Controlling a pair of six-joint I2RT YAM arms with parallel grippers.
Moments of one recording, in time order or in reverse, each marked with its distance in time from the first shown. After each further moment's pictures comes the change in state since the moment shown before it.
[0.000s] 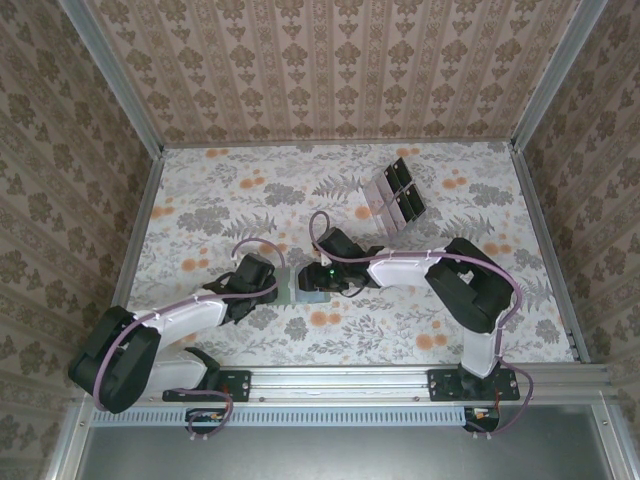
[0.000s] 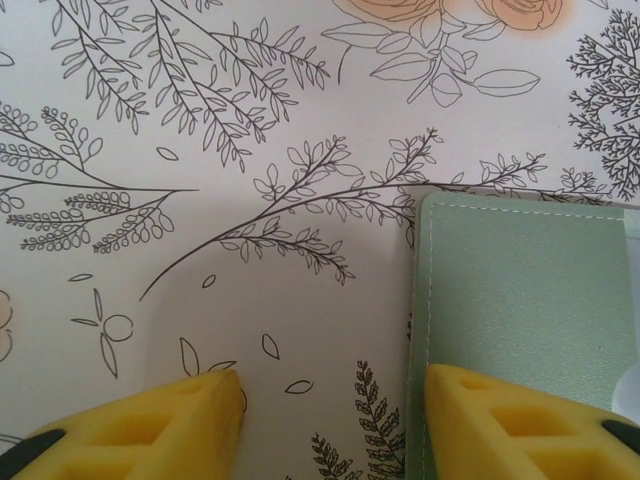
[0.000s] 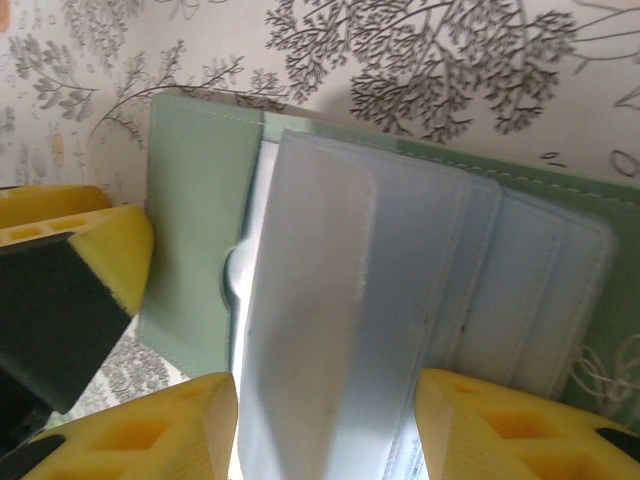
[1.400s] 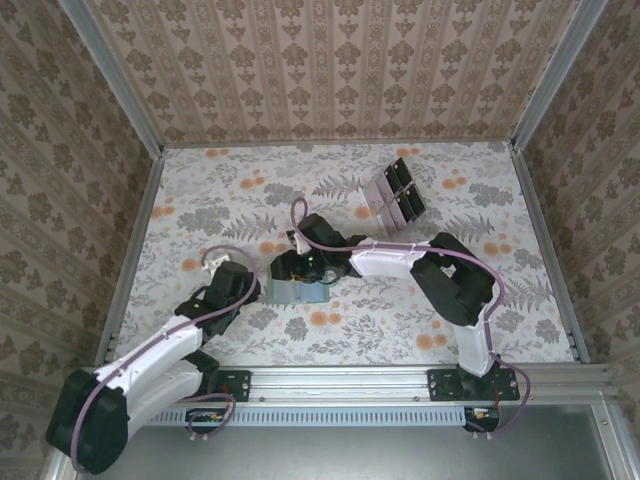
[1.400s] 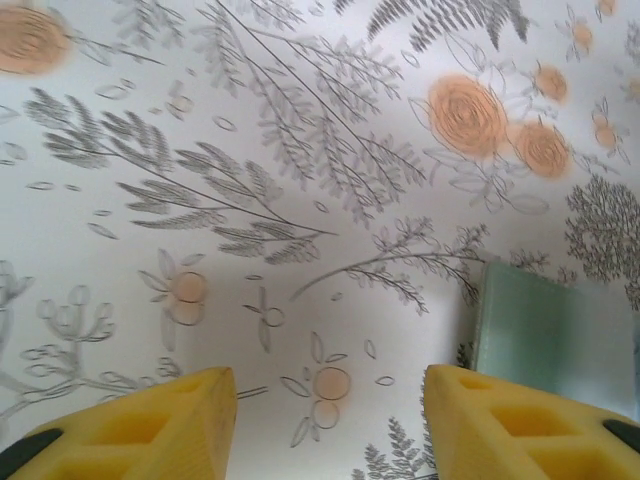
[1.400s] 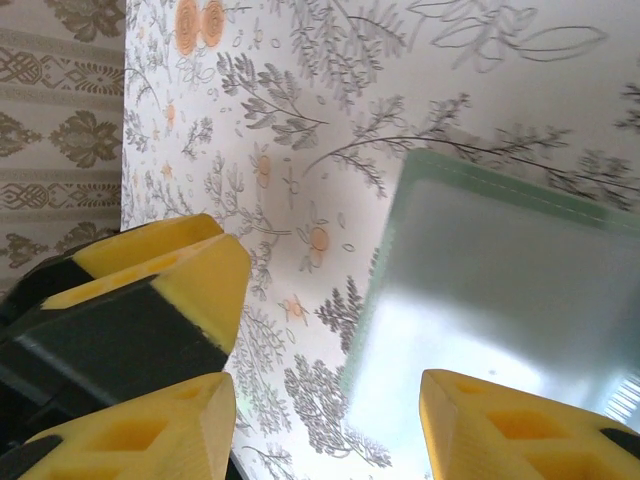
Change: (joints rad) left arm 0.099 -0.390 -0.105 -0.112 -0.053 -0.103; right arm 0.036 0.125 0.238 0.026 -0.167 0.076
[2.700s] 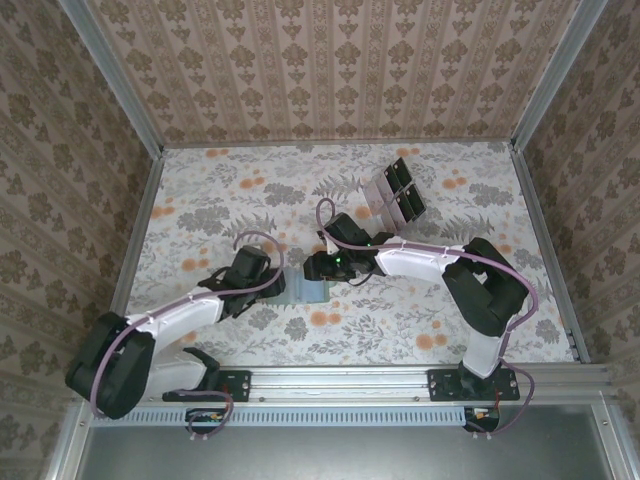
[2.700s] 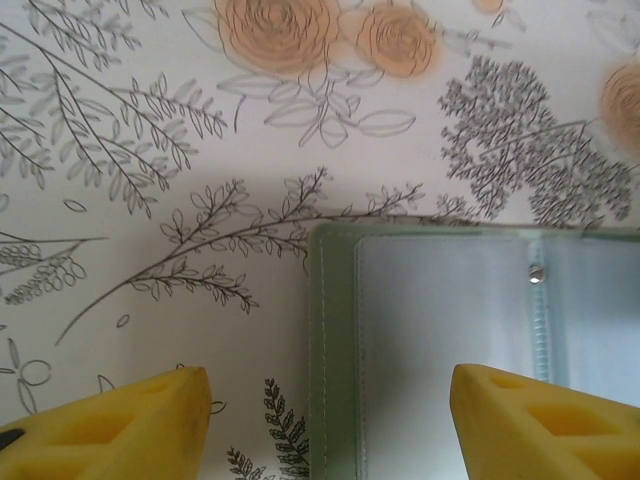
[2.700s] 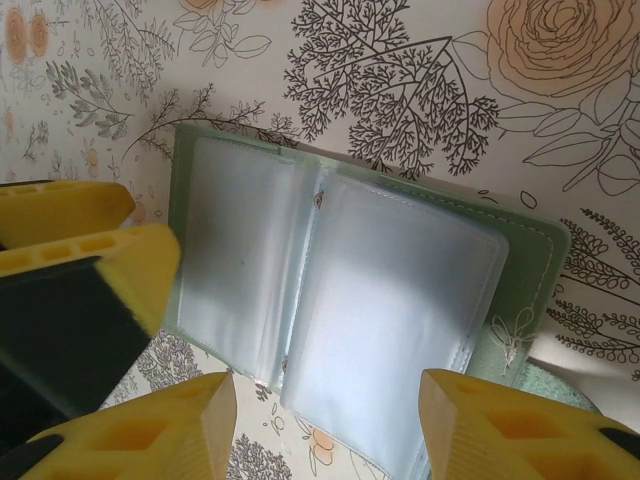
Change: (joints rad) left arm -0.071 0.370 0.146 0.111 0.180 0.156; right arm -0.089 -0.197 -0.170 -0.207 0.161 -0.153
